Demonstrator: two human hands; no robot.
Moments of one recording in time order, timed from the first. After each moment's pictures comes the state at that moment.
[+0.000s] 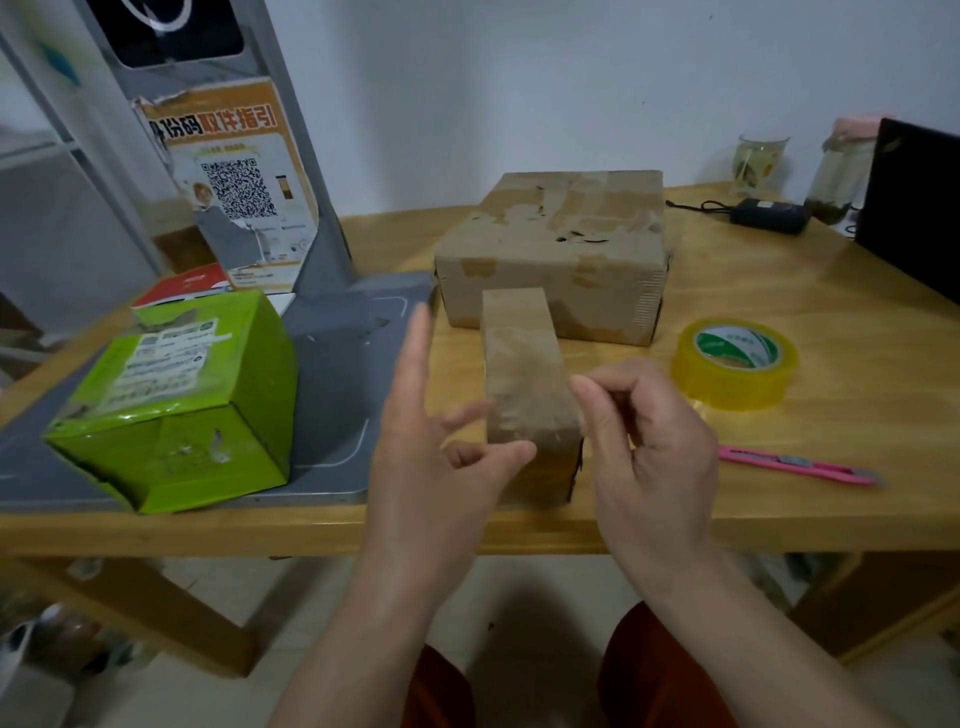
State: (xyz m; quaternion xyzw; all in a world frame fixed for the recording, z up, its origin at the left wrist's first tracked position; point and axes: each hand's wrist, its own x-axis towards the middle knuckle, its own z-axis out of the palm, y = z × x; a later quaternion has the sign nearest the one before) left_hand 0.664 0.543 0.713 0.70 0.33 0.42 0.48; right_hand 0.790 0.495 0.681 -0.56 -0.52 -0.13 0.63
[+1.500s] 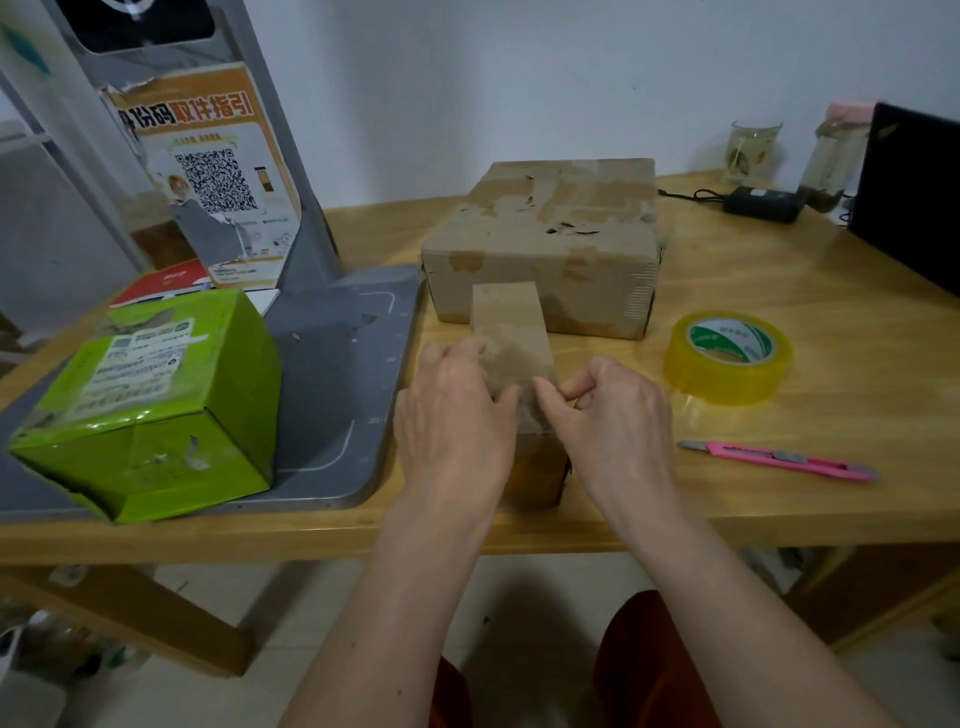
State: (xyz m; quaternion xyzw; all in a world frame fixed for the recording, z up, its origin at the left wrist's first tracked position) left_hand 0.719 0.581 0.706 0.80 0.50 0.29 0.16; right_hand 0.812 0.528 0.673 -0.81 -0.40 -0.05 0.42
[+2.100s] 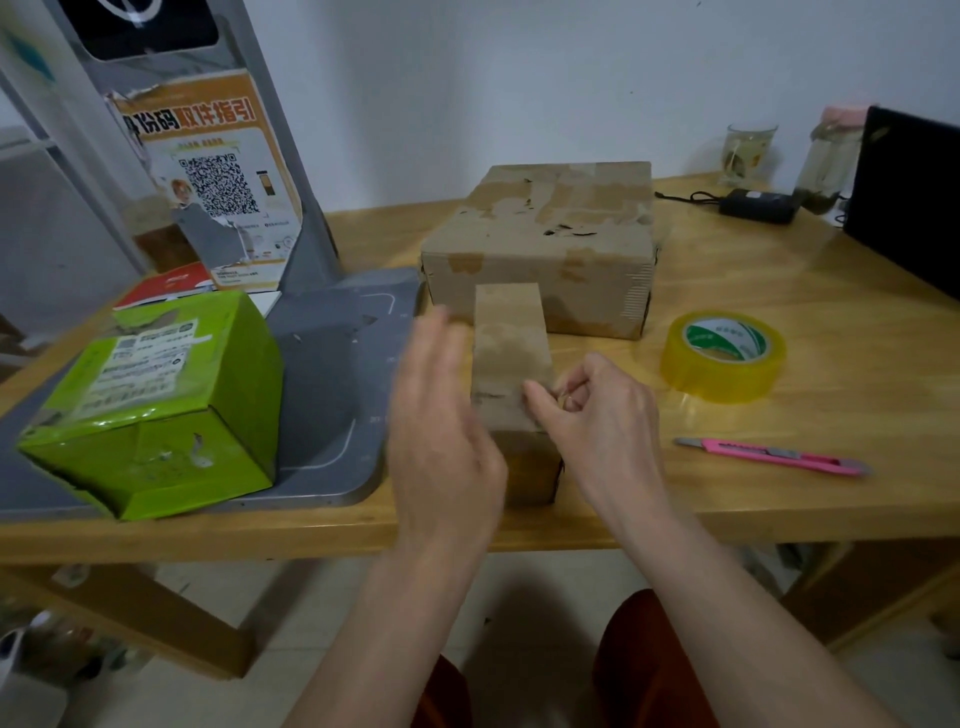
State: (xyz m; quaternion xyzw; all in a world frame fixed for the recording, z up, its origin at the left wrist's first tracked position) left_hand 0.698 0.575 0.667 0.80 0.35 0.47 0.11; right_hand 0.808 0.527 0.673 -0.80 -0.40 0.02 0.45
